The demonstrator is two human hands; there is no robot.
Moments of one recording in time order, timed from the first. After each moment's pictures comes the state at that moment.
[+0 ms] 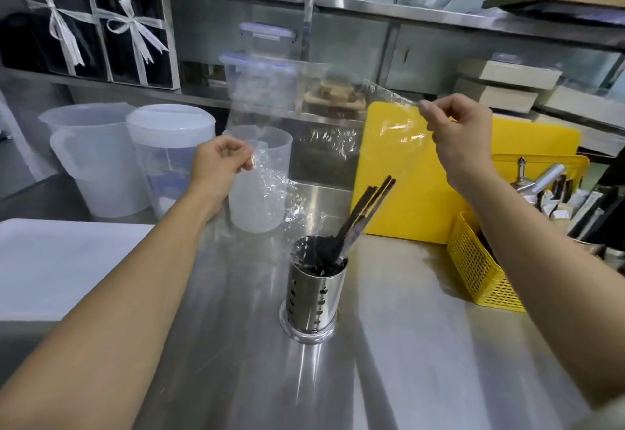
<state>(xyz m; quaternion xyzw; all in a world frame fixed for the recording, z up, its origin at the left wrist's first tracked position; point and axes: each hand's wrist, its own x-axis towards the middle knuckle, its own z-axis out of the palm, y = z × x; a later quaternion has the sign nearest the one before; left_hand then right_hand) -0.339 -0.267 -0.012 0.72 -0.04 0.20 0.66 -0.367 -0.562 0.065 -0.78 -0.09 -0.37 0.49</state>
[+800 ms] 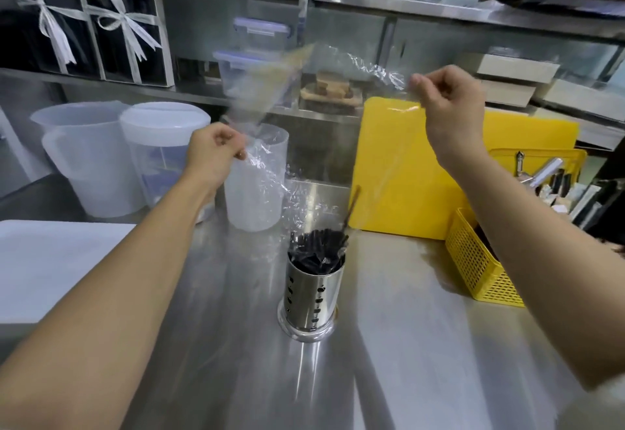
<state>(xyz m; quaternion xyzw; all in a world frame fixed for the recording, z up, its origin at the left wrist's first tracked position) -0.328 -0.266 0.000 0.75 -0.03 0.21 0.63 -0.356 -0.551 0.079 -0.78 -0.11 -0.40 0.46</state>
